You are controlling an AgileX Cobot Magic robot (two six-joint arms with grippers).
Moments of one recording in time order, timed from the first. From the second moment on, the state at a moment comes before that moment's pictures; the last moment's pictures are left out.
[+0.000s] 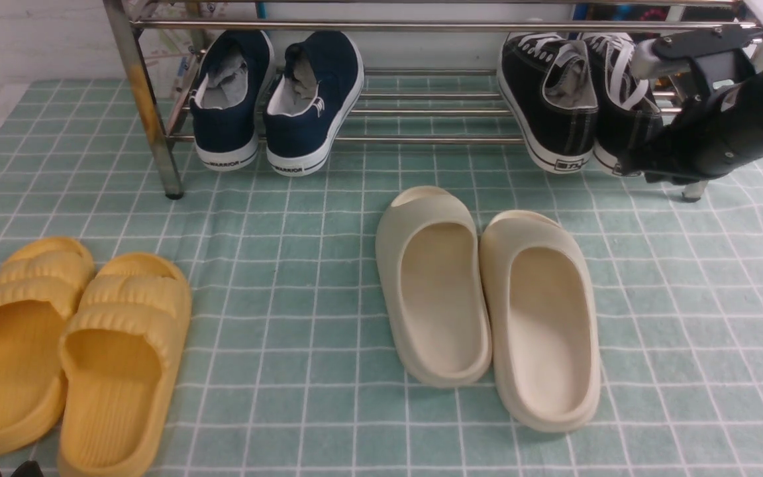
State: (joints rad) right arm 0.13 1.79 -1.37 0.09 0.53 -0.10; left arm 0.00 -0.01 0.03 -0.06 0.38 -0.11
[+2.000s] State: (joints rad) right arm 0.10 0.68 -0.89 0.20 0.70 -0.09; left arm 0.00 -0.01 0.03 -0.06 0.38 -0.11
